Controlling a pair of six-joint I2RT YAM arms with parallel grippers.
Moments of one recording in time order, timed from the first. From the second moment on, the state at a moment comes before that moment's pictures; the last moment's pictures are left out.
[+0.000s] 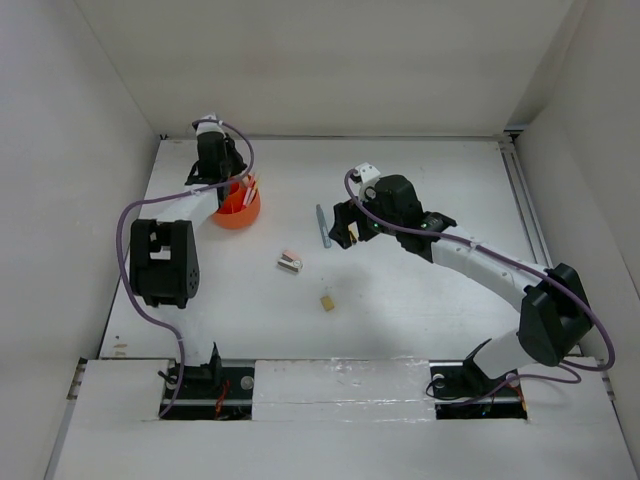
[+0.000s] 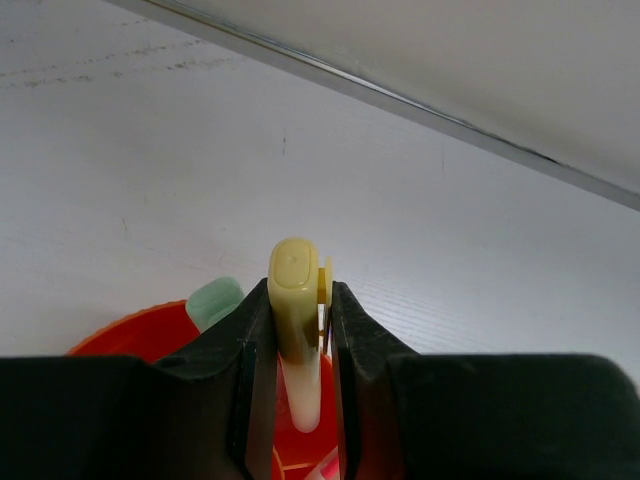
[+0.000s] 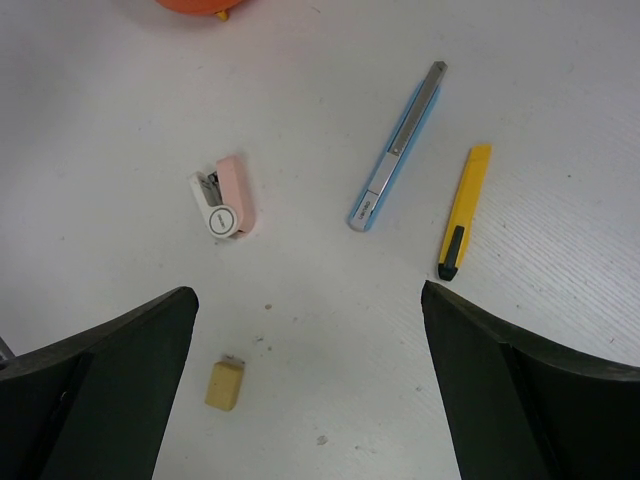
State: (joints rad) left arm -0.07 1.85 1.30 0.16 -0.07 -0.41; right arm 0.66 1.48 1.10 -0.15 -0.17 0.18
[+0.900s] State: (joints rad) left arm -0.08 1.55 1.27 0.14 -0.09 -0.40; right arm 0.66 1.49 1.10 -0.14 -0.16 0.18
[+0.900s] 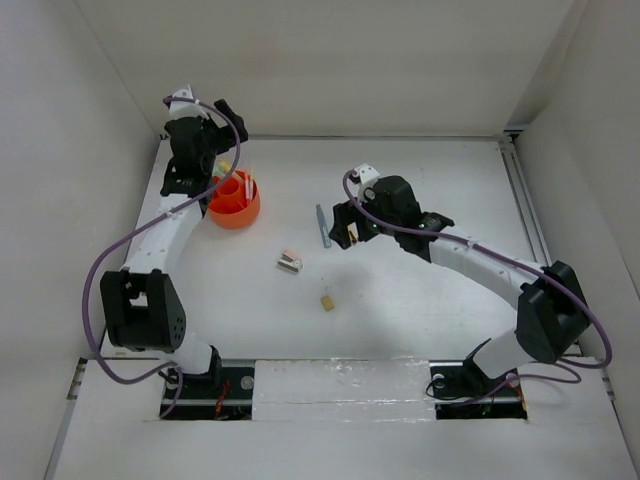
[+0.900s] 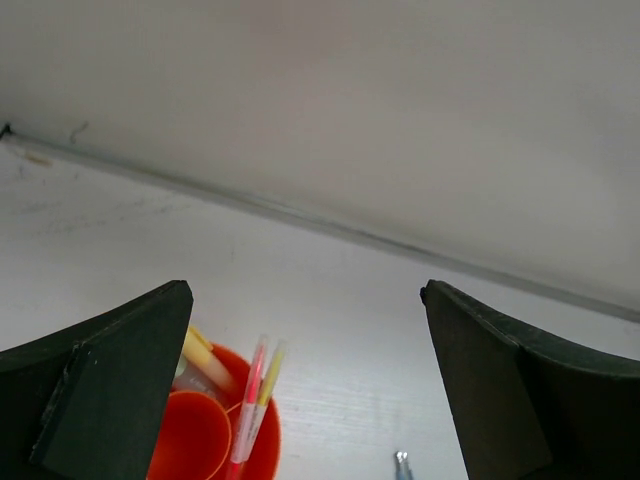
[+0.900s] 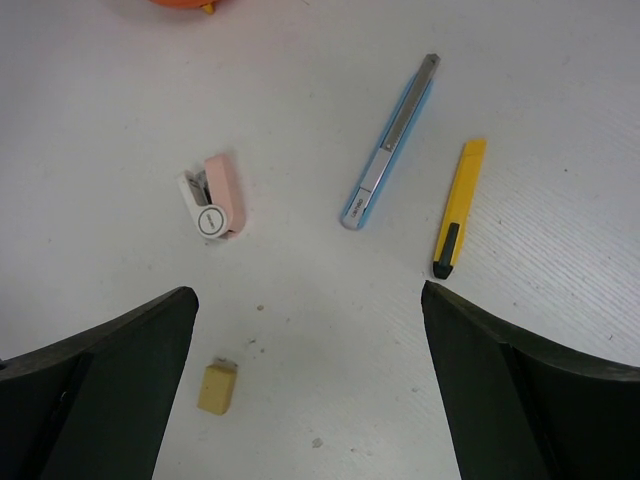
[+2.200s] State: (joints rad) left arm -0.03 1.08 1.14 -0.65 -0.20 -0.77; right arm 0.87 1.94 1.33 -0.17 -0.13 0.03
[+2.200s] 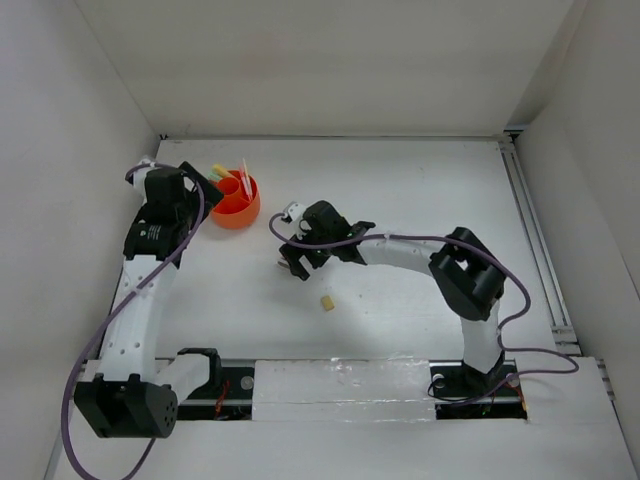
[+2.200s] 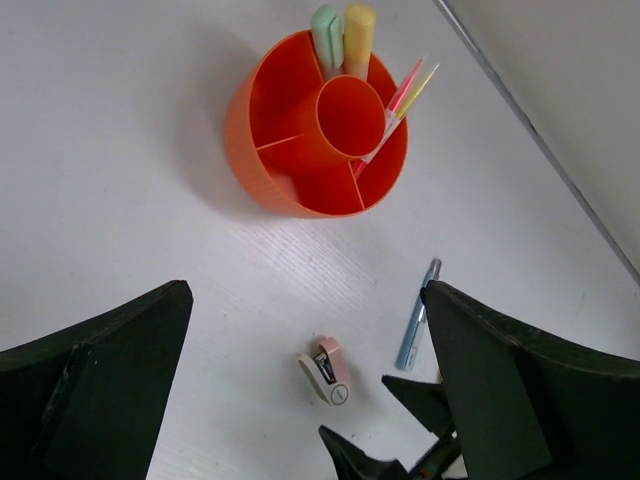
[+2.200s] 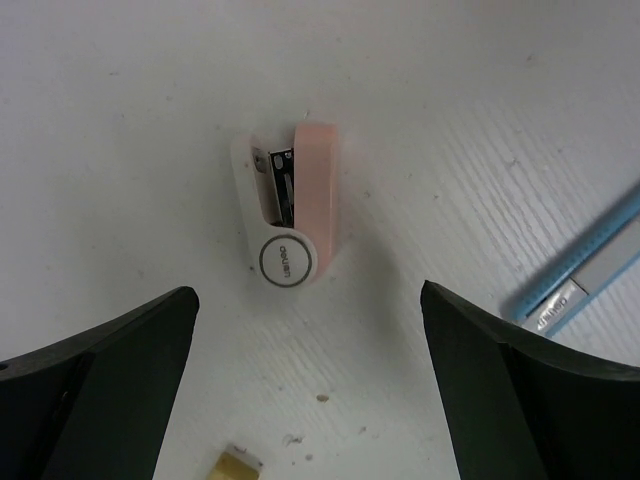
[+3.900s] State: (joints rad) left arm -0.08 0.90 0.61 0.01 0.49 -0.92; right arm 0.90 1.73 1.29 0.09 -0.13 0.19
